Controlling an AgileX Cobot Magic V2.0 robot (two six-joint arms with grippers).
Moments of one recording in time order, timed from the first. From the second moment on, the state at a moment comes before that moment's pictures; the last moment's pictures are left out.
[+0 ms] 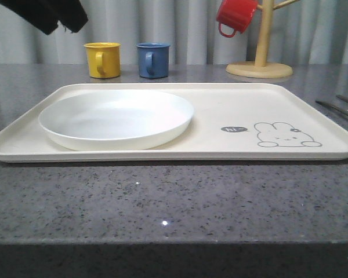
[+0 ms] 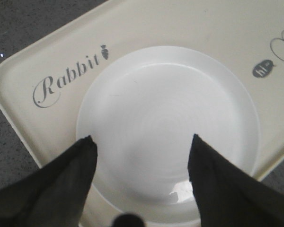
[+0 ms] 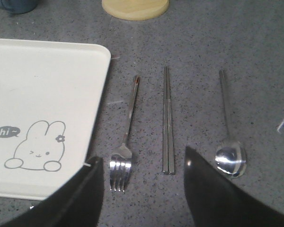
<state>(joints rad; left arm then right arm) -0.38 1.39 -1.28 -0.26 0.87 0.38 0.02 0.57 -0.60 0.05 0.58 0.01</state>
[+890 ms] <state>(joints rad) -0.59 0.87 -0.88 0.09 0.90 0.00 0.02 0.69 -0.73 0.05 0.76 0.01</state>
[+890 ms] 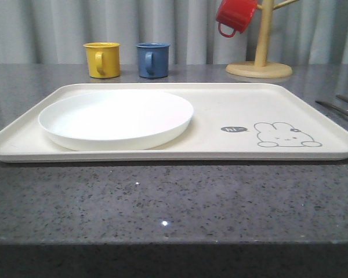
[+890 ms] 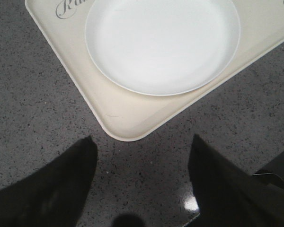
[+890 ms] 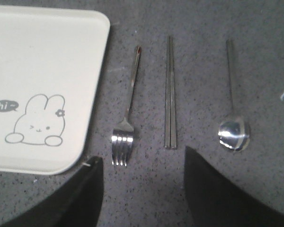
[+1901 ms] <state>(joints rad) -0.59 0.87 -0.87 0.09 0.90 0.00 0.03 1.45 -1.14 0.10 0.98 0.01</state>
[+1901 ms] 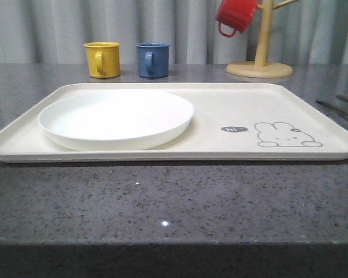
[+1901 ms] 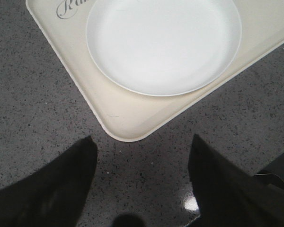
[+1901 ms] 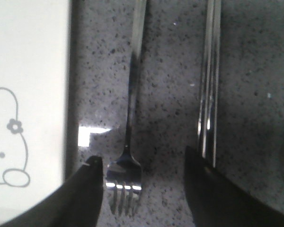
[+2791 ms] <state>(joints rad) -0.59 0.87 -0.87 0.09 0.89 0.00 0.05 1.66 -1.25 0.09 0.98 0.01</state>
